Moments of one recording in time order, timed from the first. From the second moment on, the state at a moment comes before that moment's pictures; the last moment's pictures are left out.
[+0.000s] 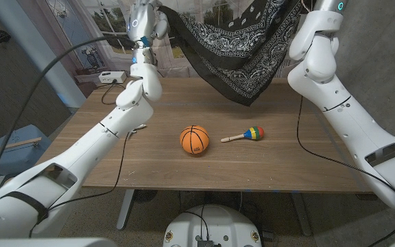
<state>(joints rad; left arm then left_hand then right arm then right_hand) 0.57 0.59 0.55 -1.90 0.64 0.48 0.68 0.90 0.19 0.63 0.07 0.22 0.63 0.00 0.65 0.69 0.30 -0.15 0.32 0.32 0.21 -0.04 0.23 0.22 0.22 0.10 0.41 0.23 -0.48 -0.58 -0.47 -2.03 -0.94 -0.81 -0.54 1.02 0.15 0.43 -0.14 0.19 0.92 -0.11 0.42 0.26 0.97 -0.07 0.67 0.43 0.74 -0.08 0.41 0.53 0.45 0.01 0.37 0.19</state>
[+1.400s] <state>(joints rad) 0.95 0.66 0.27 -2.52 0.54 0.29 0.44 0.86 0.09 0.68 -0.04 0.41 0.74 -0.02 0.65 0.71 0.40 -0.18 0.35 0.35 0.25 -0.04 0.21 0.20 0.21 0.07 0.43 0.22 -1.34 -0.66 0.23 -2.56 -0.64 -0.49 -0.42 1.02 0.16 0.43 -0.14 0.19 0.92 -0.12 0.43 0.28 0.97 -0.07 0.67 0.43 0.70 -0.07 0.38 0.55 0.43 0.03 0.37 0.19</state>
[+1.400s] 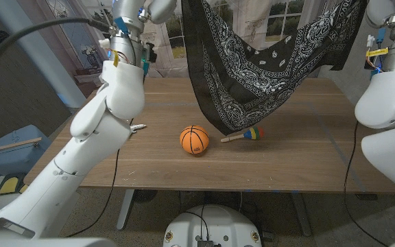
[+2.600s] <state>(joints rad) 1.34 0.53 0.09 -2.87 0.63 0.29 0.34 0.78 -0.03 0.76 -0.11 0.74 0.88 -0.01 0.65 0.70 0.53 -0.18 0.35 0.36 0.30 -0.04 0.22 0.20 0.22 0.08 0.46 0.20 -1.26 -0.85 0.51 -2.28 0.11 0.00 0.42 1.03 0.17 0.43 -0.15 0.19 0.90 -0.09 0.43 0.29 0.96 -0.07 0.68 0.44 0.64 -0.06 0.35 0.58 0.43 0.03 0.38 0.20</state>
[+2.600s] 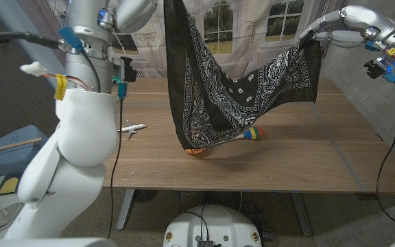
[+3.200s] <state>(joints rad) 1.60 0.38 0.28 -3.00 0.97 0.44 0.14 0.76 -0.05 0.79 -0.11 0.84 0.89 -0.01 0.65 0.75 0.53 -0.18 0.31 0.36 0.30 -0.04 0.22 0.20 0.19 0.10 0.46 0.20 -0.93 -1.08 0.13 -2.09 0.32 0.05 0.53 1.03 0.17 0.42 -0.14 0.19 0.89 -0.09 0.43 0.29 0.95 -0.07 0.68 0.44 0.63 -0.06 0.35 0.59 0.43 0.03 0.39 0.20</state>
